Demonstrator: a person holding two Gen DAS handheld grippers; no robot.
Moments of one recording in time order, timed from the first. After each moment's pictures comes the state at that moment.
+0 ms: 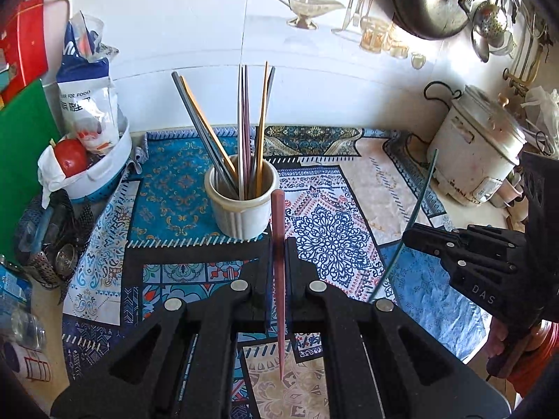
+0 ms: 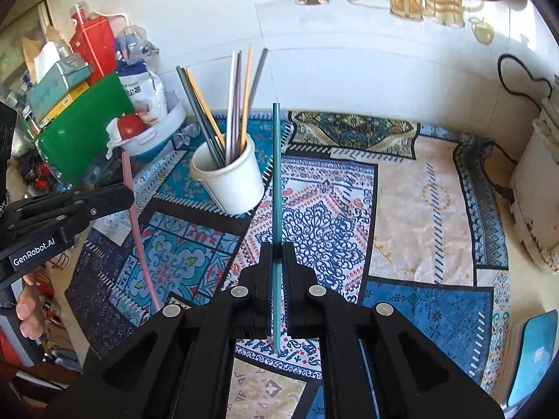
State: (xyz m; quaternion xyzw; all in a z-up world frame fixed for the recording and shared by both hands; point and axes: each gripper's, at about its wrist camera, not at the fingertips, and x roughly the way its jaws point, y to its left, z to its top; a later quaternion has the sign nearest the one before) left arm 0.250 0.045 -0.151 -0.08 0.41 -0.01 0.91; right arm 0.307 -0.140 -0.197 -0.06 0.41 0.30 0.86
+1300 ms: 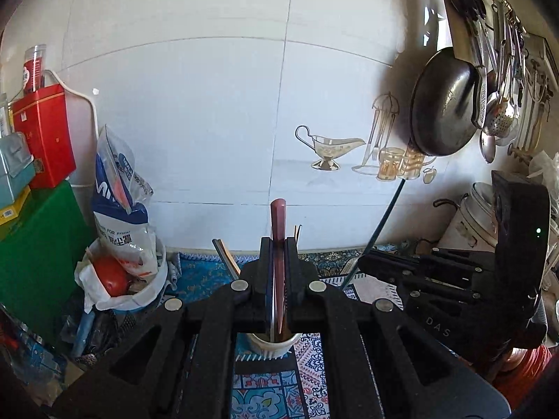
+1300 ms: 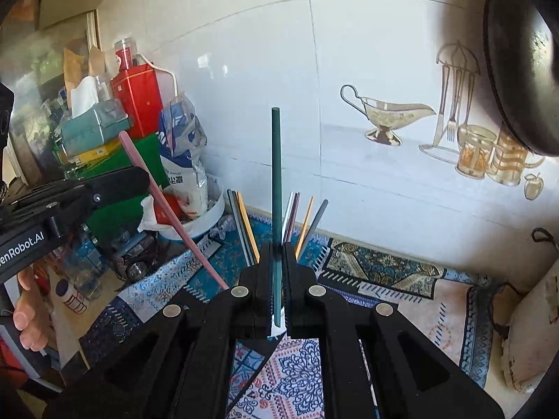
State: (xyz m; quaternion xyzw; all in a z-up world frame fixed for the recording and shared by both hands) left arm 0.295 0.089 -0.033 -0.07 0.27 0.03 0.96; right arm 0.355 -0.065 -0.095 -0.09 0.29 0.38 0.87
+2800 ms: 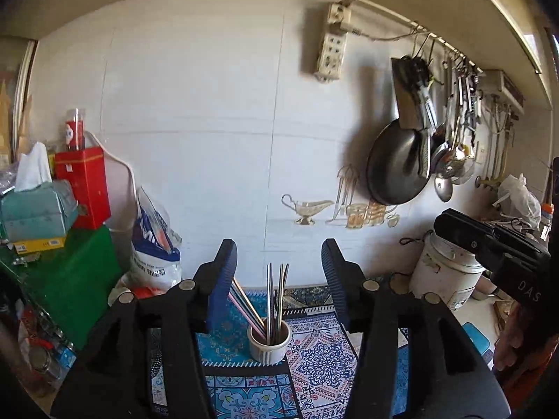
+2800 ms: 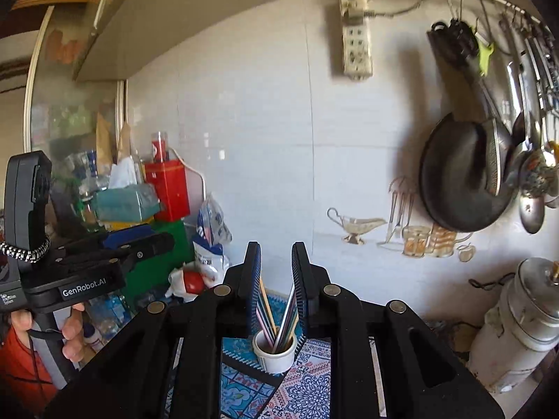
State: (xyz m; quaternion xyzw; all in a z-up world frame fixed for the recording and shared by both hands) left arm 0.150 0.068 0.050 -0.05 0.14 0.02 0.99; right arm 0.193 -0.132 0.017 -0.04 0.10 0.35 0.93
